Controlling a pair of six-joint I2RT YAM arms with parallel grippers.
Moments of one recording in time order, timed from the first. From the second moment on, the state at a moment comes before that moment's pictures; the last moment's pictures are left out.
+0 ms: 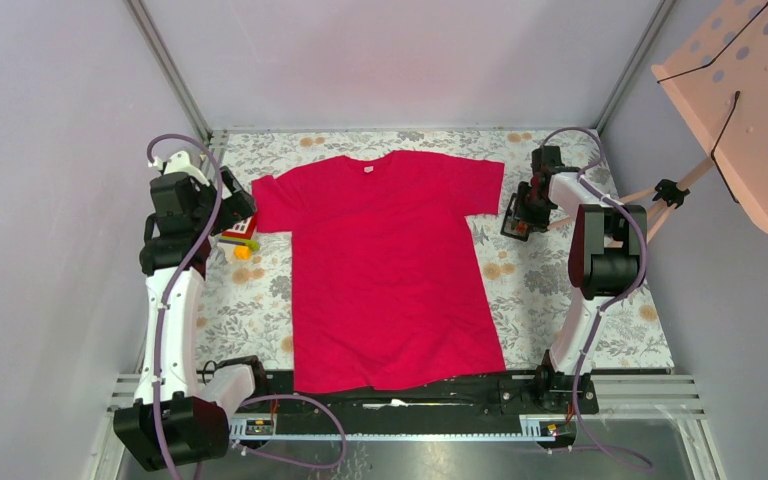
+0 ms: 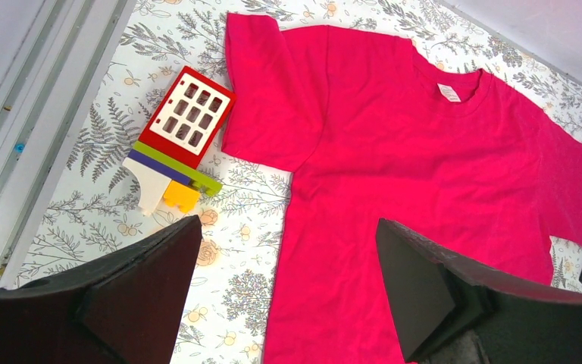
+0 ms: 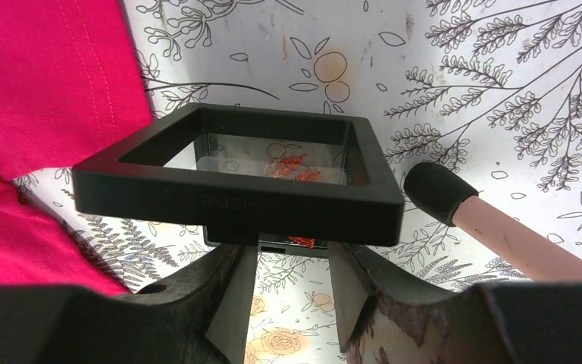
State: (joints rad) left arm 0.18 1.01 1.05 -0.55 0.11 -0.33; right arm -0.02 1.96 1.38 -0.63 0.01 0.26
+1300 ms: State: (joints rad) left arm 0.22 1.01 1.05 -0.55 0.14 -0.34; right arm -0.02 1.95 1.36 -0.62 -0.05 0.23
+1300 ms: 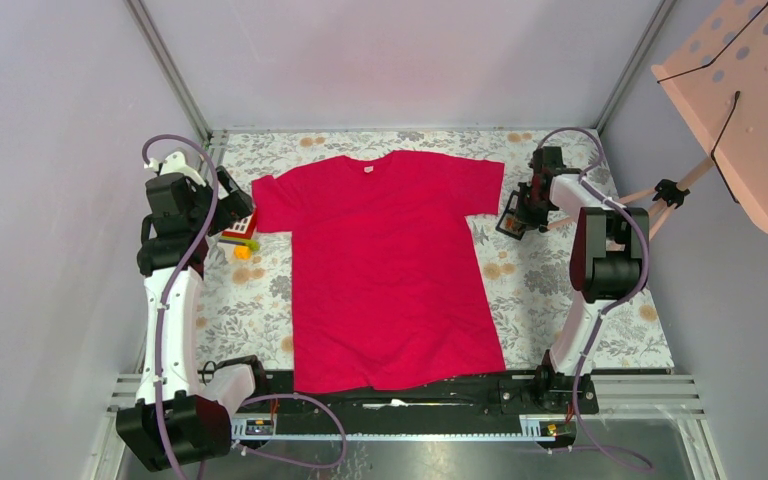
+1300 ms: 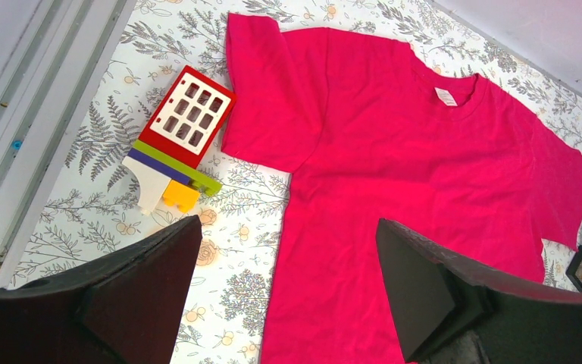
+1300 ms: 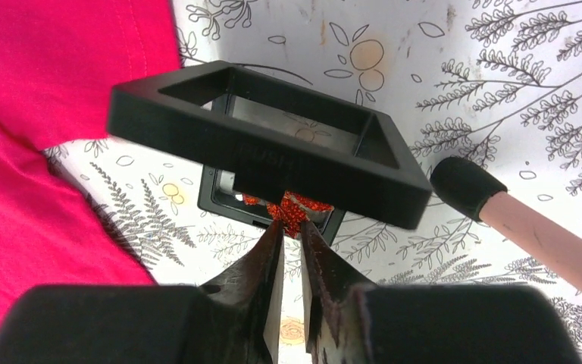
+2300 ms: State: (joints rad) left arm 0.22 1.01 1.05 -0.55 0.15 -0.34; right arm -0.02 1.80 1.24 -0.50 -0.12 0.23
